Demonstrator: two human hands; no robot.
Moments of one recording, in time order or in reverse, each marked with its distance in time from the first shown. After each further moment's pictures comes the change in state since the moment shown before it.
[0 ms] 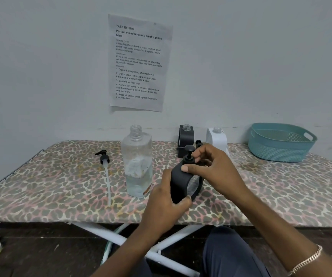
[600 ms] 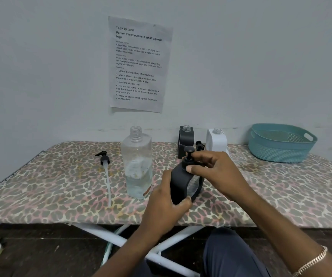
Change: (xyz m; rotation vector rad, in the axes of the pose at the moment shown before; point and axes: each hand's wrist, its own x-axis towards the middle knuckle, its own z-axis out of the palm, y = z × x) left_hand 0.000 0.002 0.000 -0.005 -0.004 0.005; right_hand -0.002 -0.005 -0.006 0.080 -0.111 0.001
